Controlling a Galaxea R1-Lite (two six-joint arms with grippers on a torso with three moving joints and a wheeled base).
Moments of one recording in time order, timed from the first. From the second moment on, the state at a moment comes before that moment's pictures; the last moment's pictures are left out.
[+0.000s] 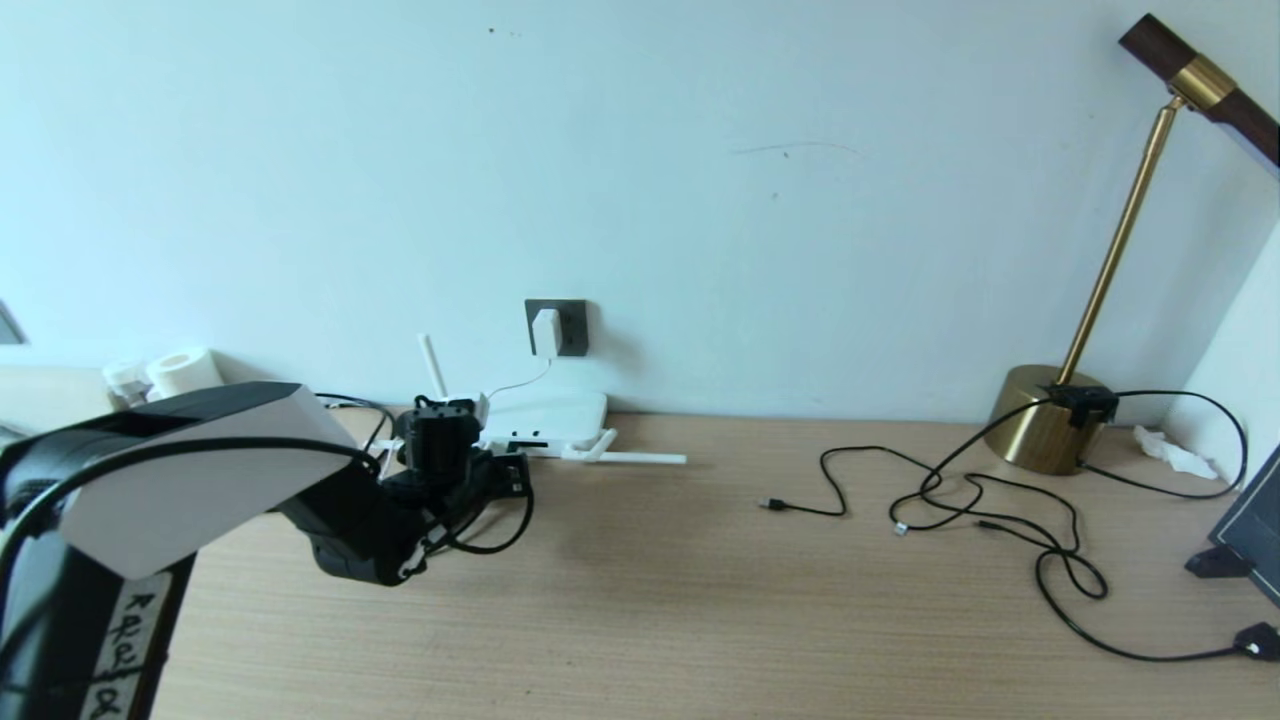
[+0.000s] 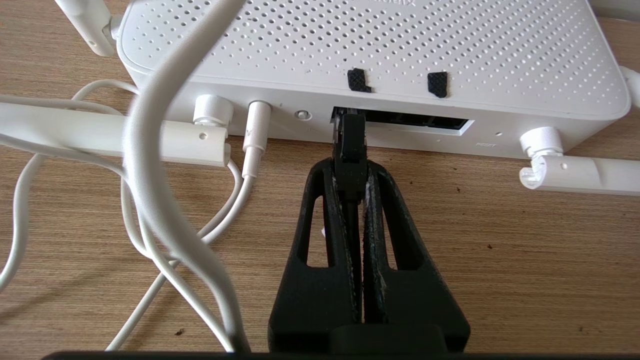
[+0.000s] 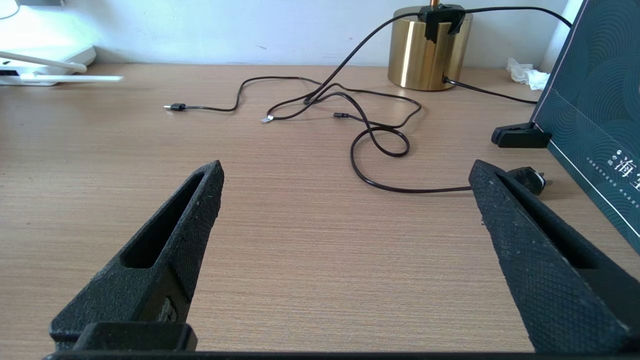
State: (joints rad) left arm -0.23 2.37 -1.04 -0.95 0.12 -0.11; right arm 0.01 0.00 0.00 -0.03 -0.02 0.03
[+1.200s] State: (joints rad) left arm -0.22 2.36 -1.04 -0.95 0.12 -0.11; right arm 0.01 0.00 0.00 -0.03 -0.02 0.03
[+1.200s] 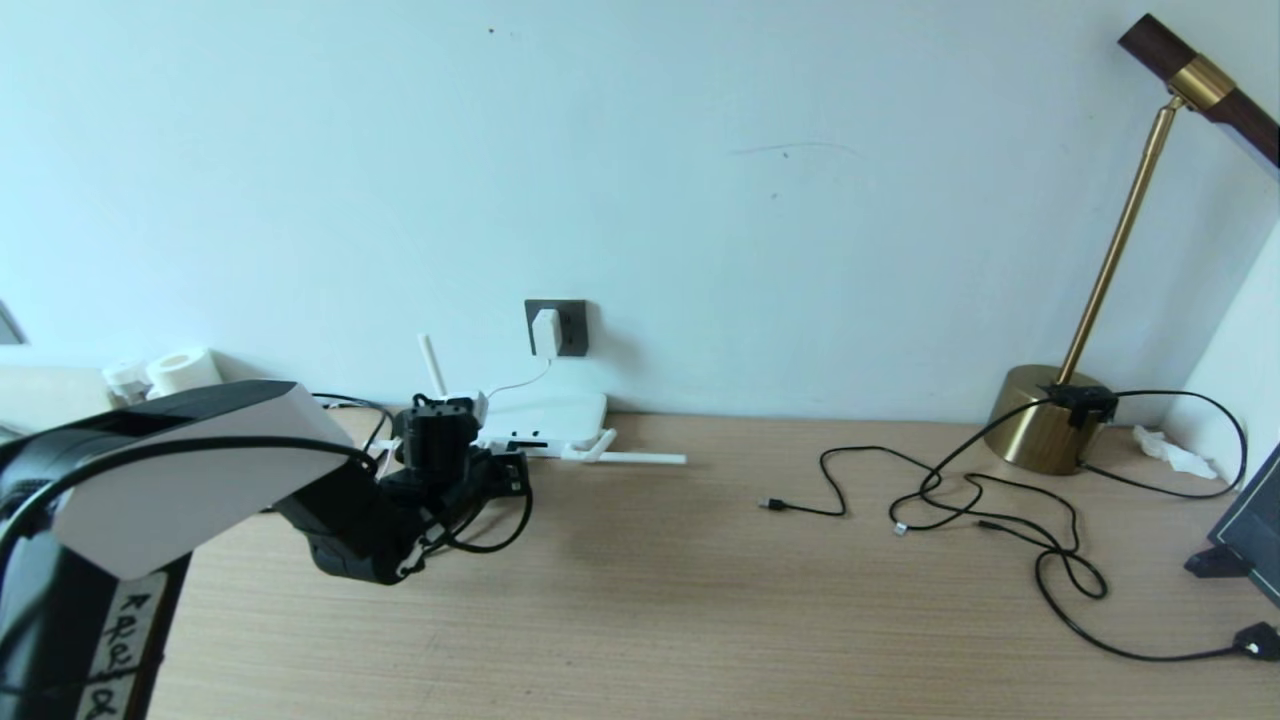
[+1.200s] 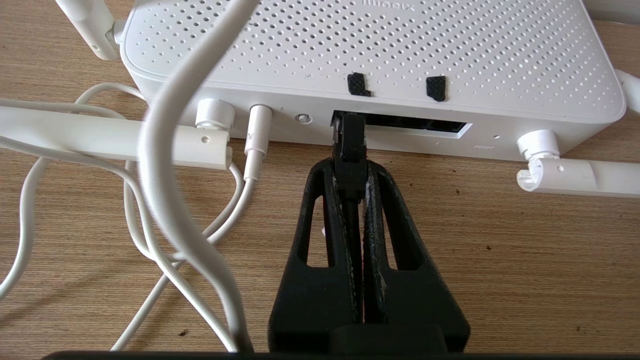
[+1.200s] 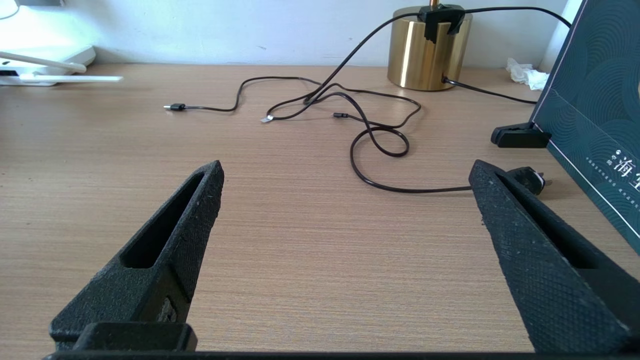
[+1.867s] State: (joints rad) left arm -0.22 2.37 -1.07 -0.92 0.12 -0.11; right arm 0.01 0.00 0.00 -0.03 -0.02 0.03
